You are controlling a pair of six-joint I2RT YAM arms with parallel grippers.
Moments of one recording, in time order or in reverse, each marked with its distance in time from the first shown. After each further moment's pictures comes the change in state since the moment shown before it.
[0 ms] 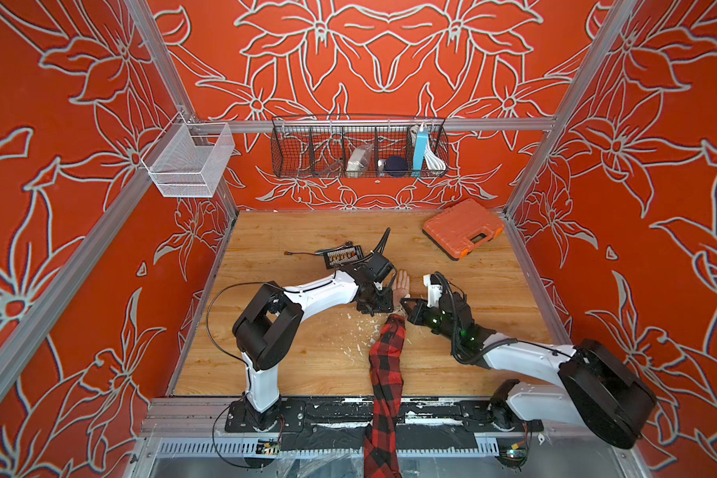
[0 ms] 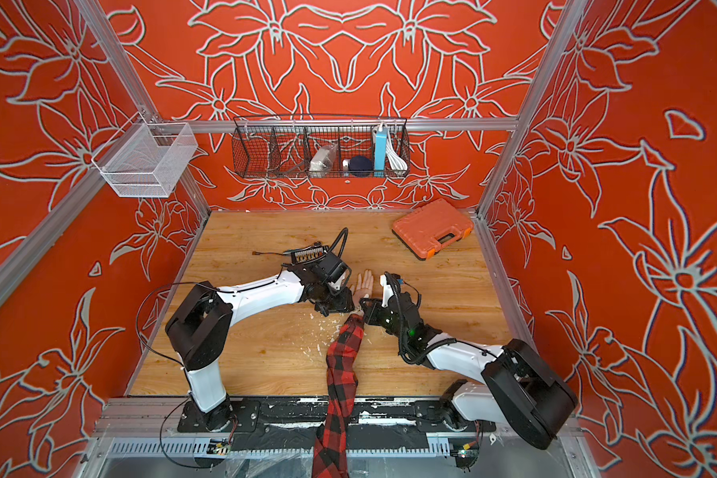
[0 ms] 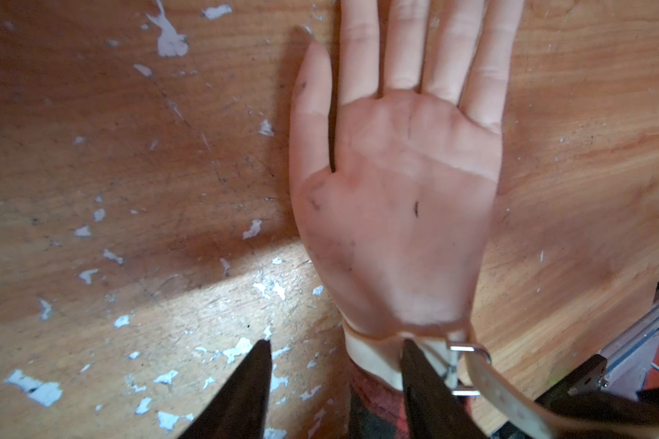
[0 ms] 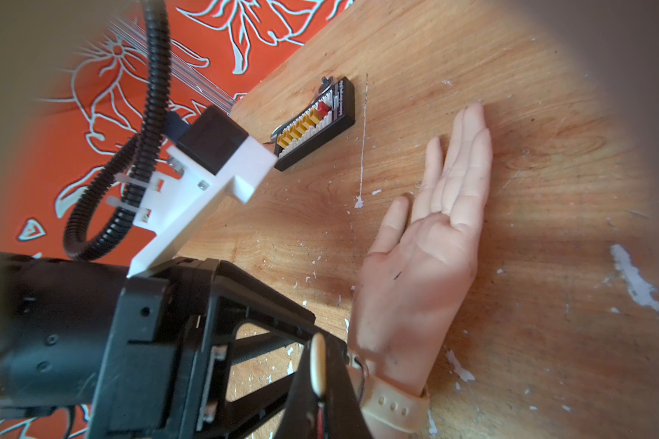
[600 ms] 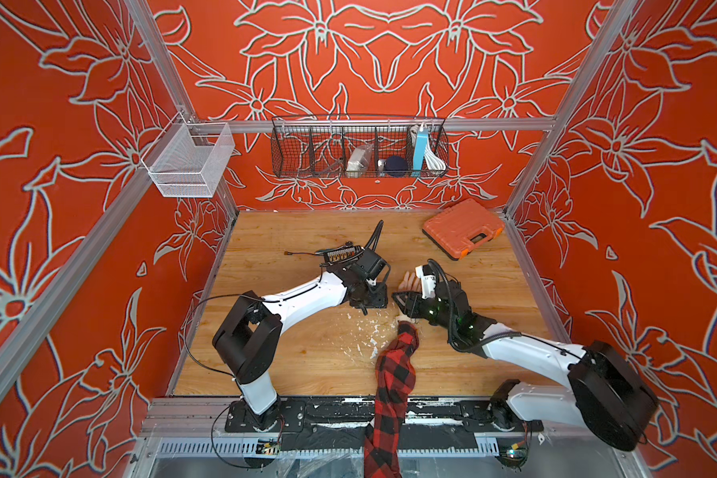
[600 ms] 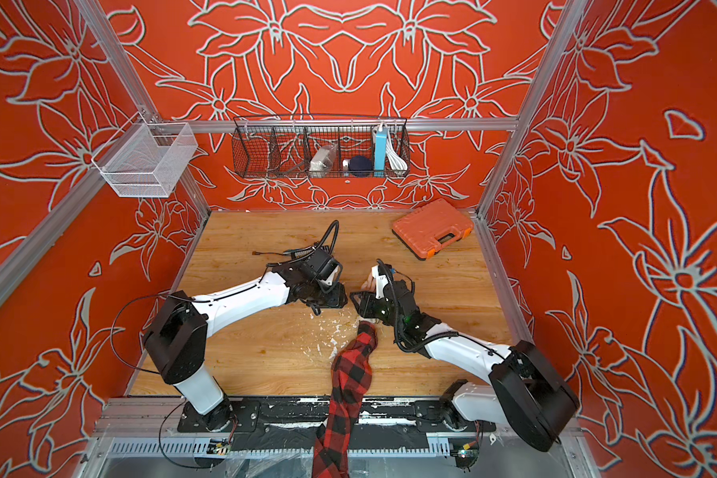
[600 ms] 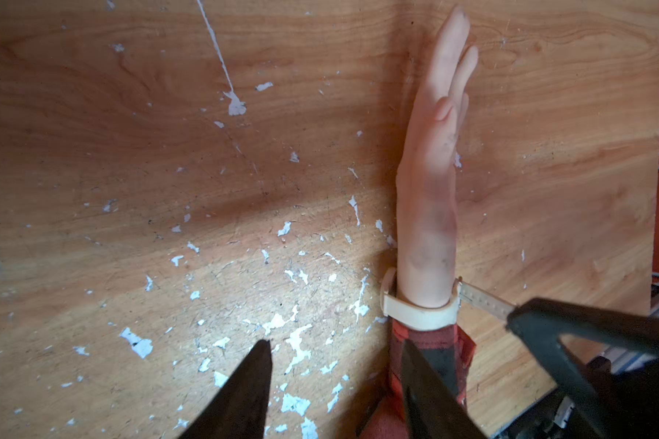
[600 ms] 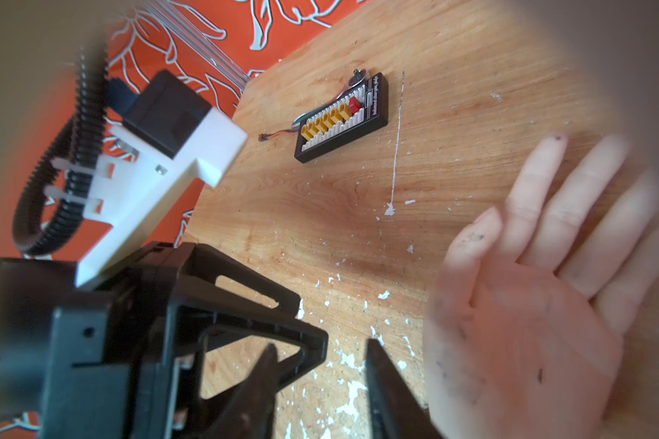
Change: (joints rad) left arm 0.014 -0.138 -0.055 -0.006 -0.068 0.050; right arm -0.015 -0.035 0.162 -0.238 -0.063 -0.107
